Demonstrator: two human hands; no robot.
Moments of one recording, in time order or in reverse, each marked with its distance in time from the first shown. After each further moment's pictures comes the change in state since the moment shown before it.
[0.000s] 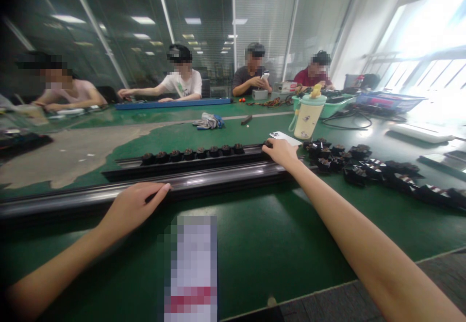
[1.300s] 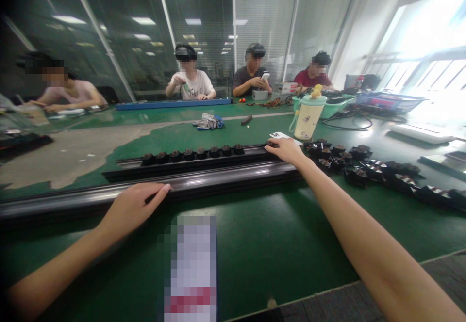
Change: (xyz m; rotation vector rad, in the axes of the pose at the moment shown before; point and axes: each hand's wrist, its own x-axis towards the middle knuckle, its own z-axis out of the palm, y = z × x) left_hand 0.000 0.000 0.000 -0.005 0.002 -0.010; right_hand 0.025 0.039 0.007 0.050 -0.024 -0.220
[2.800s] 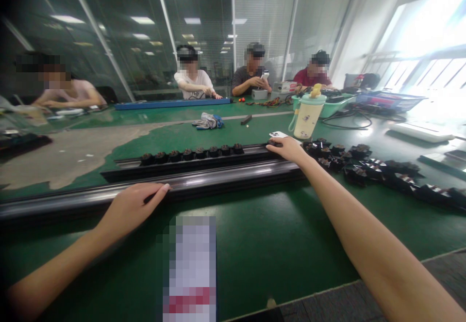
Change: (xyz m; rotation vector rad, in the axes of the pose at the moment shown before) left_hand 0.001 -0.001 0.002 0.014 0.000 -0.008; right_hand 0.005 0.025 0.007 0.149 0.072 -0.114
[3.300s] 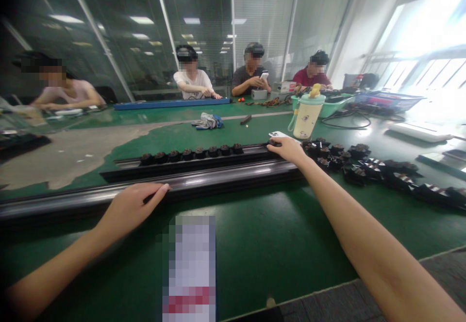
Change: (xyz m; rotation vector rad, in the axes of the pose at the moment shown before) left_hand -0.001 0.001 -0.001 -0.005 0.002 -0.002; right_hand -0.007 -0.017 -0.005 -0.059 -0.001 0.177
